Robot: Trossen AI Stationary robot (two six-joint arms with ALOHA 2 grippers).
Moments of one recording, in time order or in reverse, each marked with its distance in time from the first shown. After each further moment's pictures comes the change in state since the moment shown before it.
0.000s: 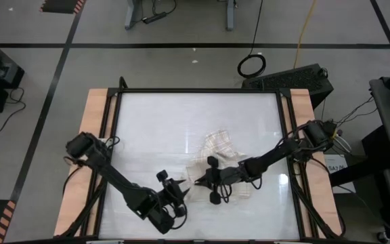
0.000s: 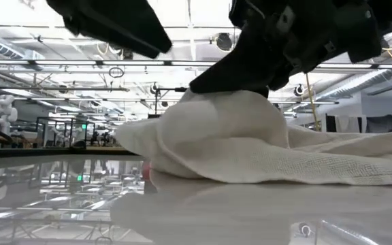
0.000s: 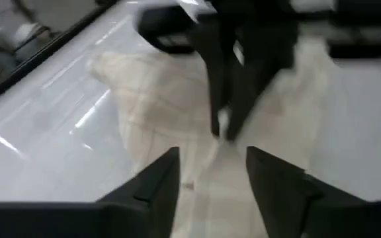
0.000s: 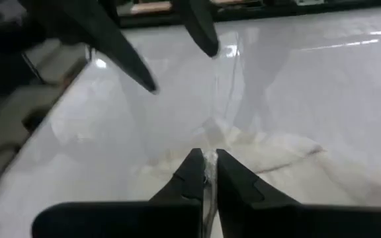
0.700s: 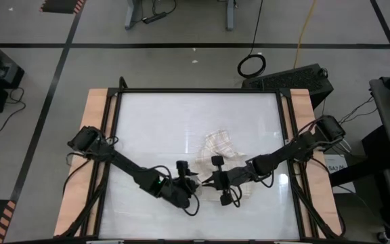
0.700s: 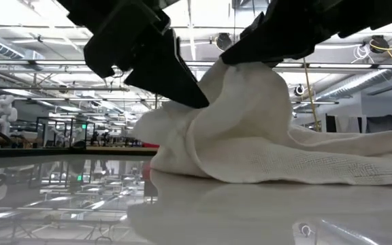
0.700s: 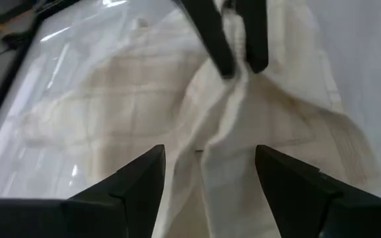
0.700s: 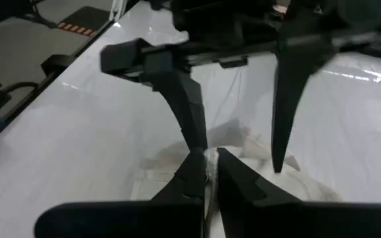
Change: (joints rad) left arm 0.209 -0.005 -0.158 0.417 0.332 0.747; right arm 0.051 -0.176 0.000 -0.244 0.005 -0.255
